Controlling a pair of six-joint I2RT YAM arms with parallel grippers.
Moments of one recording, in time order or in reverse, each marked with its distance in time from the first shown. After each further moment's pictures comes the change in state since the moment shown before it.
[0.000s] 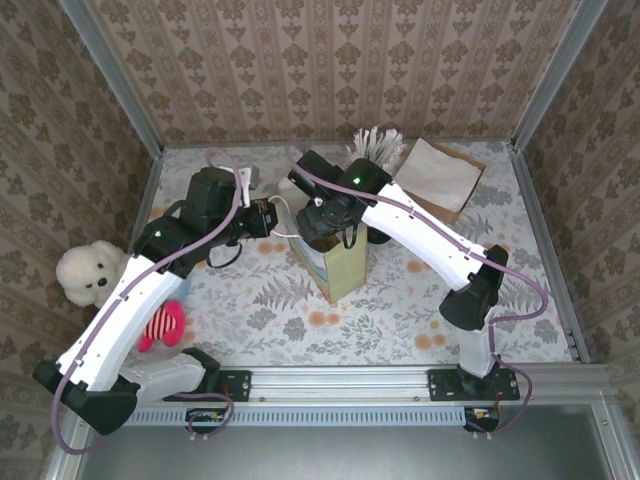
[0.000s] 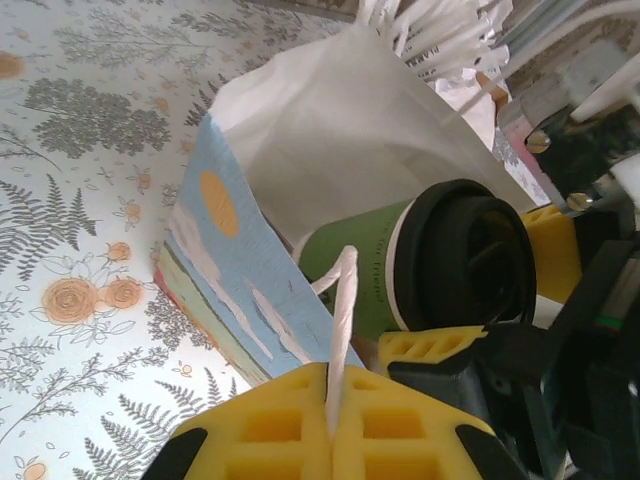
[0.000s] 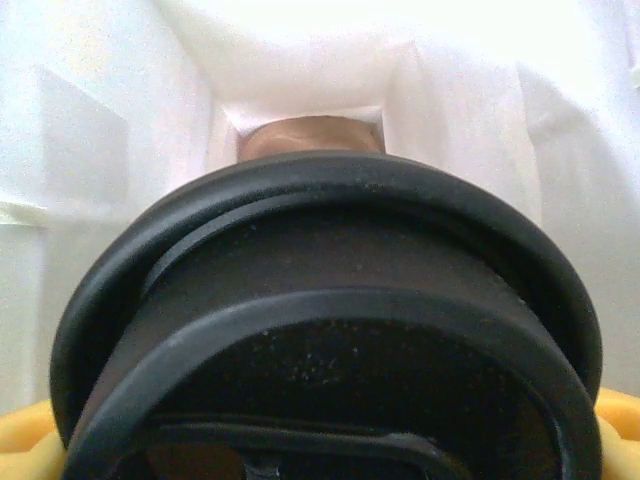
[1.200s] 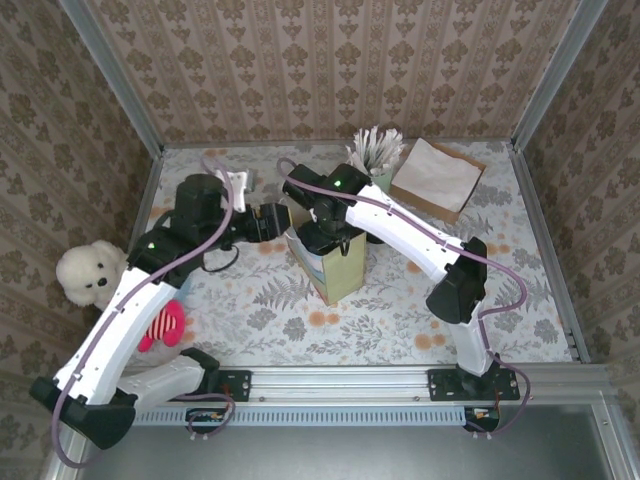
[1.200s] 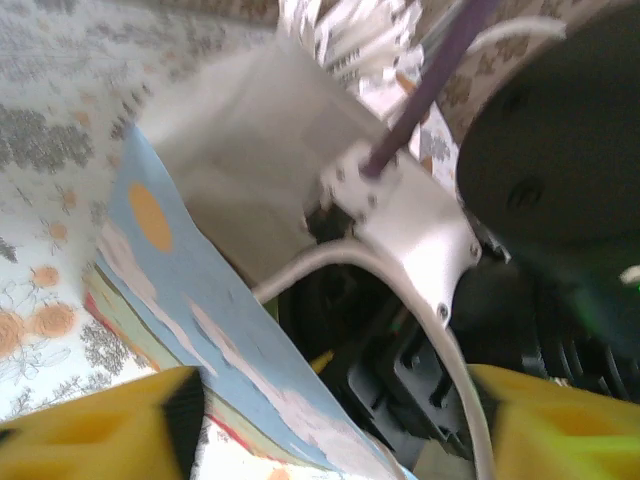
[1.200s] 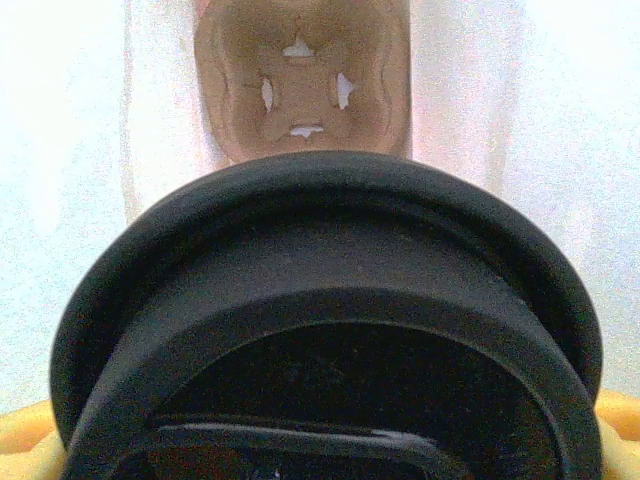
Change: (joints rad) left arm 0.087 -0.069 -0.088 0.125 0.192 0.053; right arm 0.006 0.092 -0.013 -0.095 -0.097 -0.013
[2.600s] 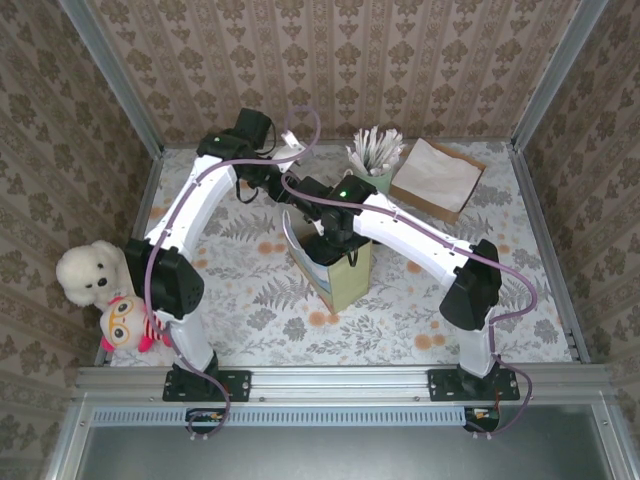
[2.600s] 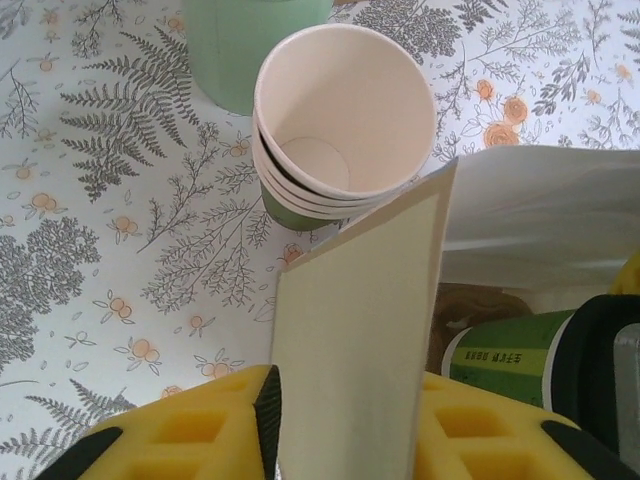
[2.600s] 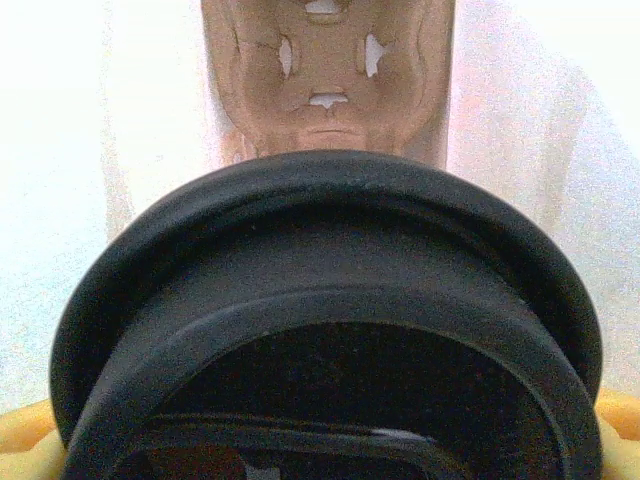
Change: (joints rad) left arm 0.103 0.805 0.646 -0.401 0.220 0.873; right arm 0.002 -0.093 -0.206 0.075 -0.079 -0.057
